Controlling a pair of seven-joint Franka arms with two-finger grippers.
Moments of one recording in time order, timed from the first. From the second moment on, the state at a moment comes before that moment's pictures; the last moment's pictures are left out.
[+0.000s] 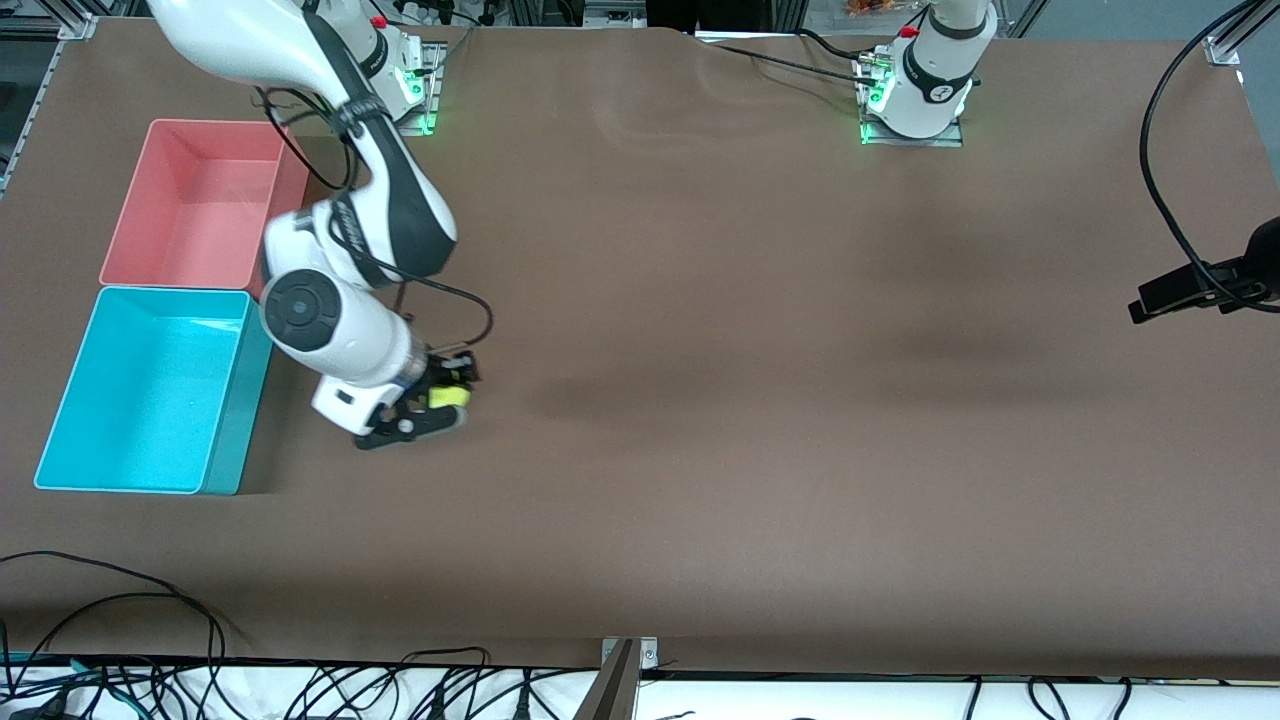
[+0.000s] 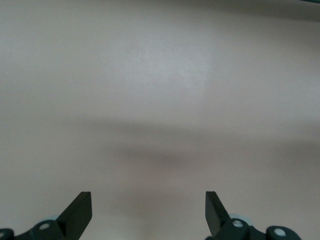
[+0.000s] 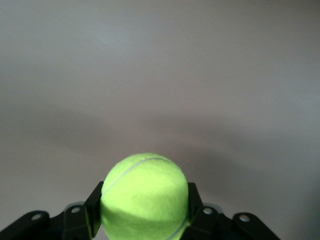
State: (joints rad) left arm 0.34 0.27 -0.36 -1.25 0.07 1.45 -0.15; right arm 0.36 0.51 -0.01 -1.51 0.01 1.95 0.07
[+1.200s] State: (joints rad) left arm -0.04 0.09 0.04 -1.47 -0.03 1.50 -0.15; right arm 0.28 0.40 -0.46 -1.71 -0.05 1.88 -0.37
